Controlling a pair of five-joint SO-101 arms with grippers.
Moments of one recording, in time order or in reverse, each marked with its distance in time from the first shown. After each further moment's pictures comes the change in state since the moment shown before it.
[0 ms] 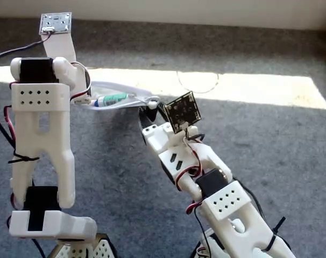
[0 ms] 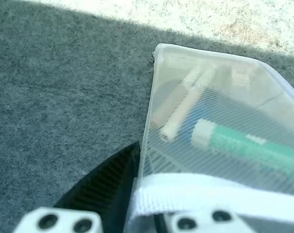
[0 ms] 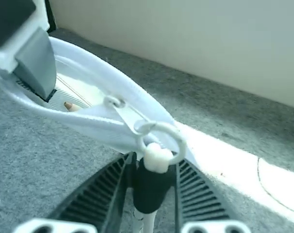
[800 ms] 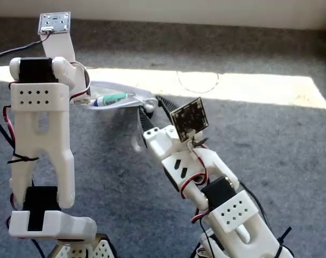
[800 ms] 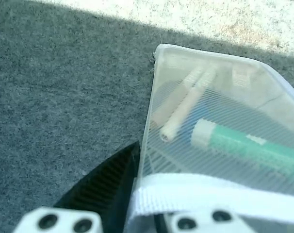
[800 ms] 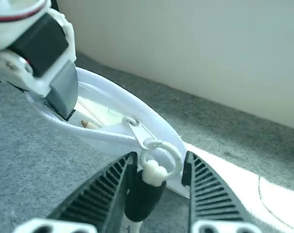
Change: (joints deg) left arm -0.1 0.0 0.0 -0.2 0.0; right arm -1.0 -7.6 0.0 2.7 0.0
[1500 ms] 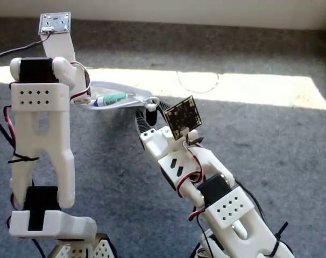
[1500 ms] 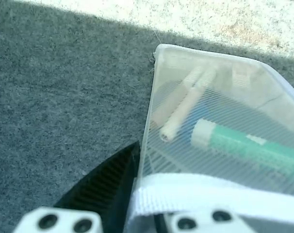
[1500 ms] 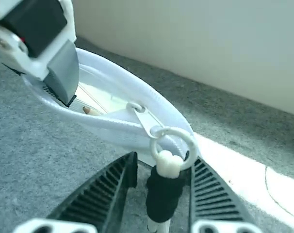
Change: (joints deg) left arm 0.0 0.0 0.0 0.0 0.0; right arm -1.0 3.0 0.0 0.1 0.0
